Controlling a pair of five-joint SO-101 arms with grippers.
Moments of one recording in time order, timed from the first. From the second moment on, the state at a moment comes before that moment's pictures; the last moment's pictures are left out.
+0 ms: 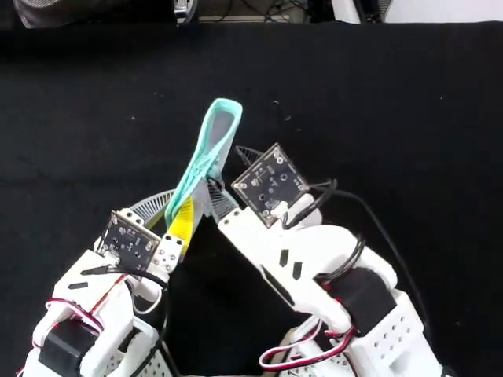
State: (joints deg) left arm 23.1 -98.3 65.3 60.4 -8.7; right arm -38.2 -65.5 42.0 55.4 9.2
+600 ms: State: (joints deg) left arm 23.1 -98.3 65.3 60.4 -8.8; right arm -38.9 -65.8 39.3 59.8 9.1
